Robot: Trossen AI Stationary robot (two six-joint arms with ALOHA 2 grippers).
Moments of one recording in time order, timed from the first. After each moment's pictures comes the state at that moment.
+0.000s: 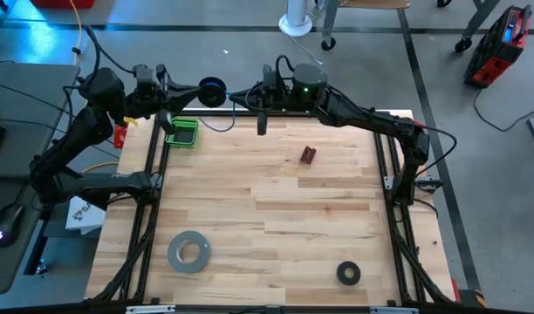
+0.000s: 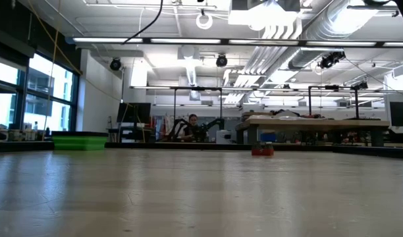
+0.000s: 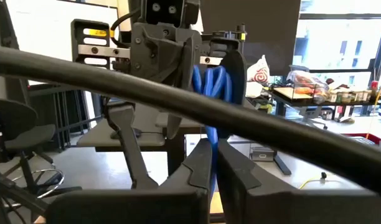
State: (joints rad) left arm 0.56 0.90 1.30 -0.28 0.27 -0.12; right arm -0.29 1.84 1.89 0.02 -0.25 0.00
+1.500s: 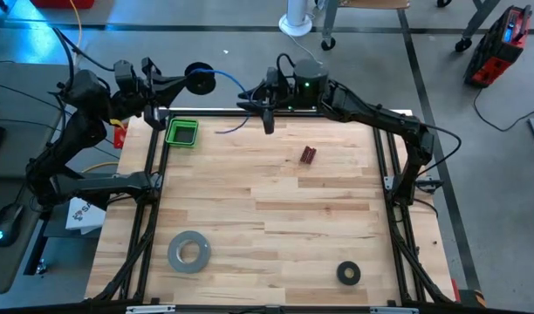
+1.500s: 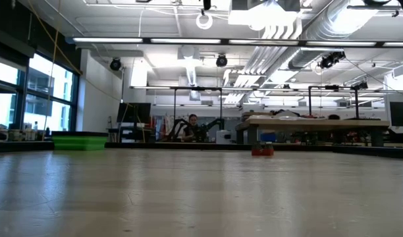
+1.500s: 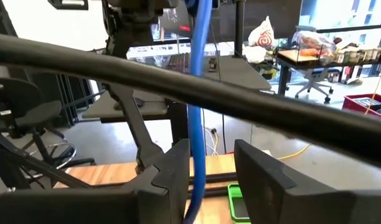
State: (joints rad) left arm 0.54 0.85 1.30 -0.15 0.22 -0.14; right arm -0.32 1.80 1.89 -0.17 -0.29 0.02
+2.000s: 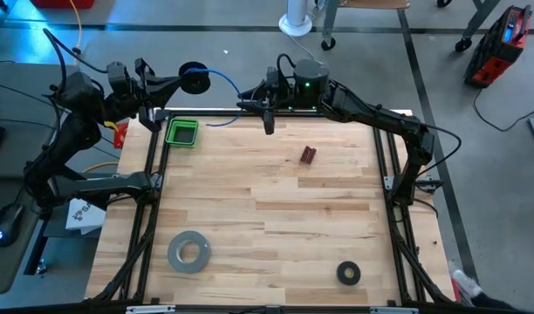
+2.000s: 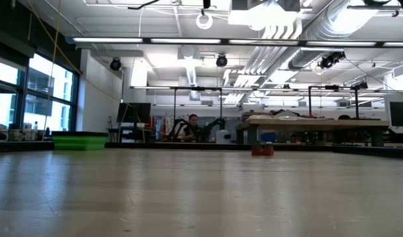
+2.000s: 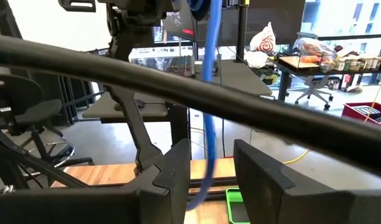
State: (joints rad) left arm 0.54 0.82 1.30 -0.18 0.20 -0.12; right arm -0.32 1.80 1.89 -0.15 -0.30 -0.01
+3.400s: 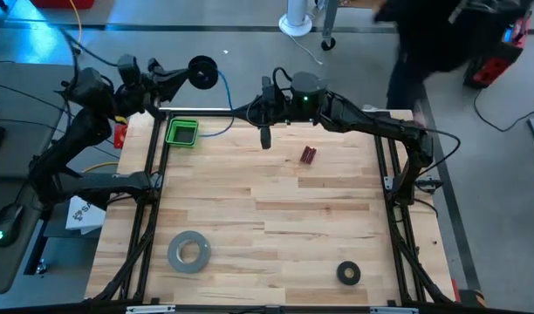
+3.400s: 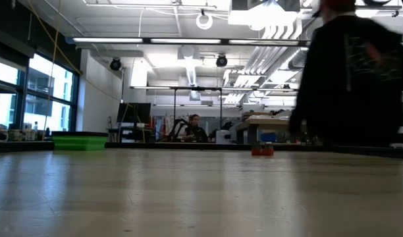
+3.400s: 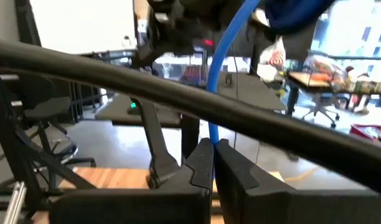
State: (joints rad) left arm 0.54 0.90 1.30 -0.07 0.17 -0.39; right arm -0.22 1.80 1.89 -0.11 -0.23 -0.06
